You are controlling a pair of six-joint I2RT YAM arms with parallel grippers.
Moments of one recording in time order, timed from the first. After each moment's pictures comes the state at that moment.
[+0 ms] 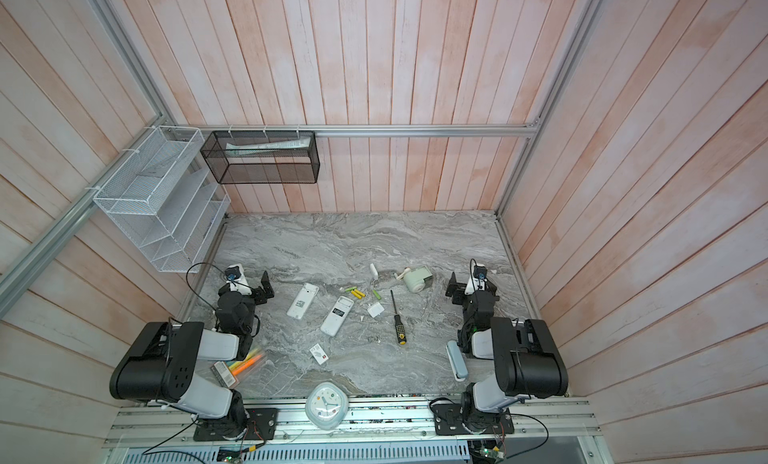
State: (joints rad) left arm -0.01 1.54 0.26 1.12 -0.19 -0.07; right arm -0.04 1.53 0.23 1.12 0.07 0.04
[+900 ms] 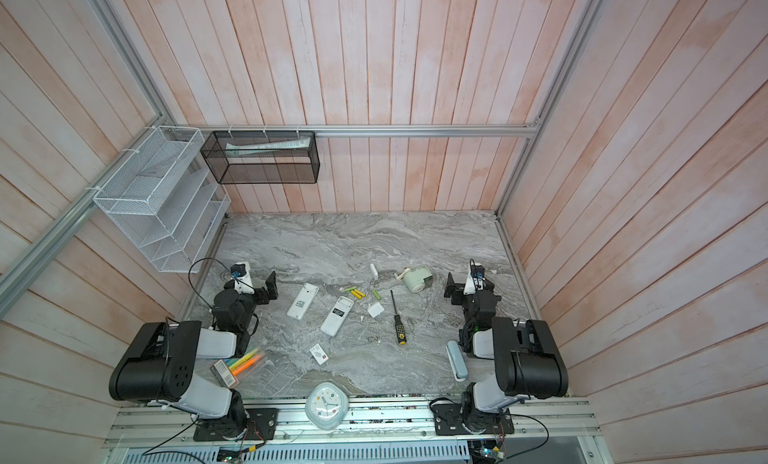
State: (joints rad) left arm 0.04 1.54 0.29 1.09 0.08 -0.02; right arm -0.07 1.53 0.24 1.12 -0.10 0.01
